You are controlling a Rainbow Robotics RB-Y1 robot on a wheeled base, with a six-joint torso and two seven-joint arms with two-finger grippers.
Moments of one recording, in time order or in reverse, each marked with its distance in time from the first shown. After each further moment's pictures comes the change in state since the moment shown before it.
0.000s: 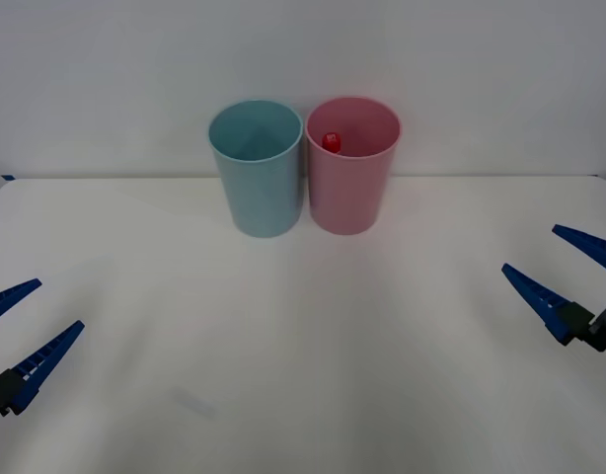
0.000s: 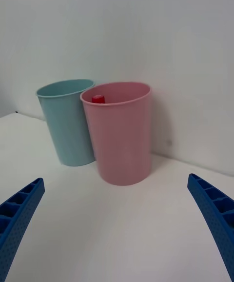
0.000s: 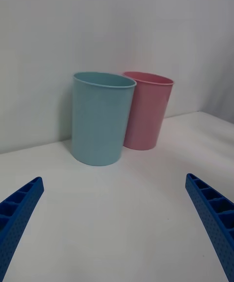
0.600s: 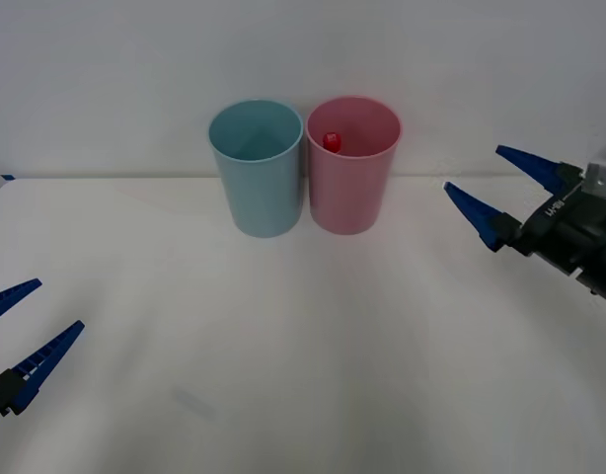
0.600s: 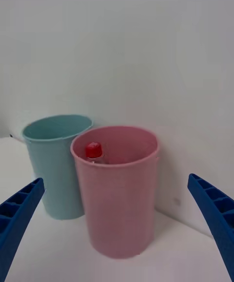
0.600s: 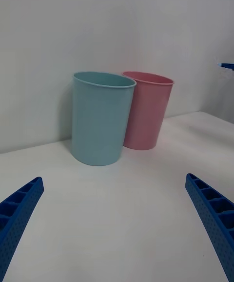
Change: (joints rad) right arm -0.355 -0.048 0.197 0.135 0.053 0.155 -0.012; left arm 0.000 0.000 0.000 0.000 0.000 0.000 0.000
